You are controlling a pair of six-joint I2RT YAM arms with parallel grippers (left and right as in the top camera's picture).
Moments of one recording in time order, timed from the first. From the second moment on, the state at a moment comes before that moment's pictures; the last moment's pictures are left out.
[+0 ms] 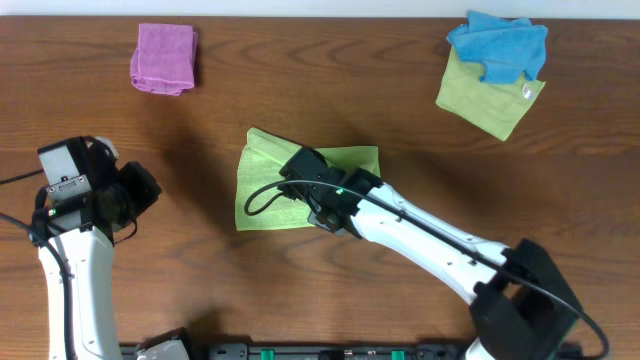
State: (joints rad) left arm 0.37 1.22 0.91 -0.76 0.33 -0.38; right arm 0.84 1.77 1.25 -0.78 0.29 -0.31
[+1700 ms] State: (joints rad) left arm 0.17 1.22 0.64 -0.55 0.56 -0.36; right arm 0.66 1.92 1.24 -0.26 0.58 -0.35
